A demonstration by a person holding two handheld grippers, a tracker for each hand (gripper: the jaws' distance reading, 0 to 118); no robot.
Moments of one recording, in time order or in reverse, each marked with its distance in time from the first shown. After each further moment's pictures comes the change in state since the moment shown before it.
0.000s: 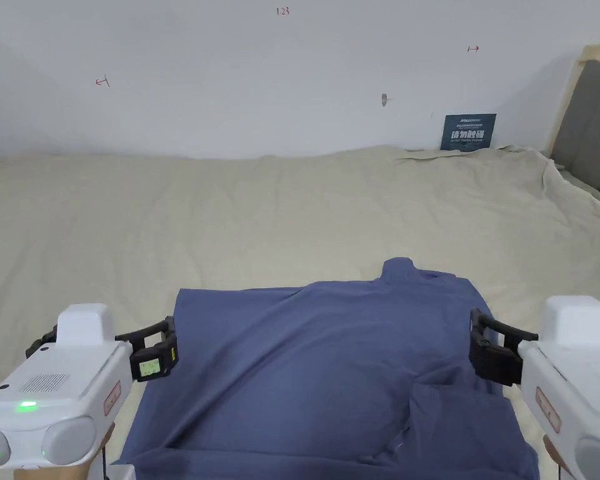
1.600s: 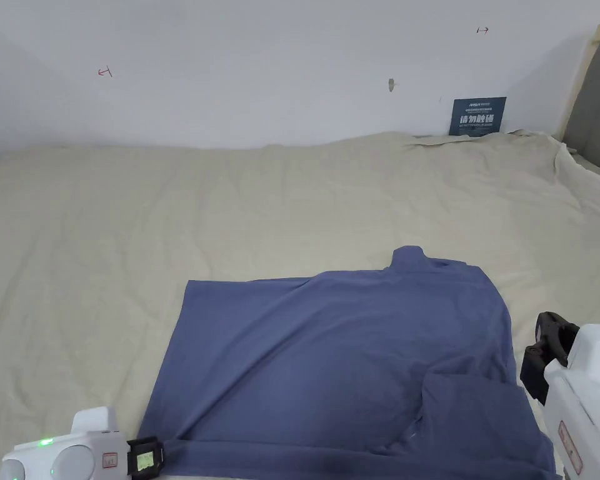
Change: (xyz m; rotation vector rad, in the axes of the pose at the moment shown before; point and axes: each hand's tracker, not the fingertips) left arm -0.052 -0.130 -0.056 -0.736 0.020 0.170; right arm -0.013 -0.027 0.015 0.047 -0.059 -0.045
